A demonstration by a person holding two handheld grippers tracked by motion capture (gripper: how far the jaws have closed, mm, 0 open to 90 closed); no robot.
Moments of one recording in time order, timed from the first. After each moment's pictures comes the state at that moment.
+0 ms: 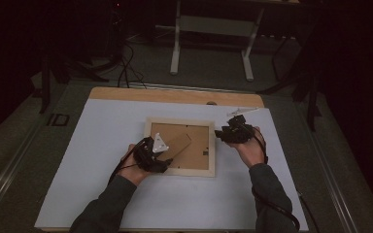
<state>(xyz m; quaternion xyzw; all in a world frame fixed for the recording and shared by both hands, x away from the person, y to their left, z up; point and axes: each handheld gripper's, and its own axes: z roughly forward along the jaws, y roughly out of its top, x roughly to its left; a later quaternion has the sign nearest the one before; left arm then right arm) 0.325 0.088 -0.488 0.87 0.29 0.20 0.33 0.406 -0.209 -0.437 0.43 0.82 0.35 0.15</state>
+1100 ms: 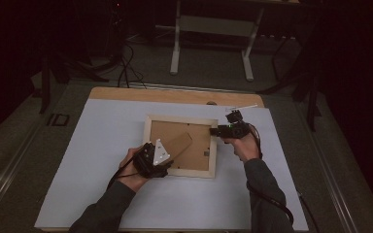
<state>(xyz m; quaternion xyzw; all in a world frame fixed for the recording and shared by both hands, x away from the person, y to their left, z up) 0.300 0.084 -0.484 0.86 0.25 0.28 0.34 0.428 -0.205 -0.446 0.47 0.80 0.37 0.07</state>
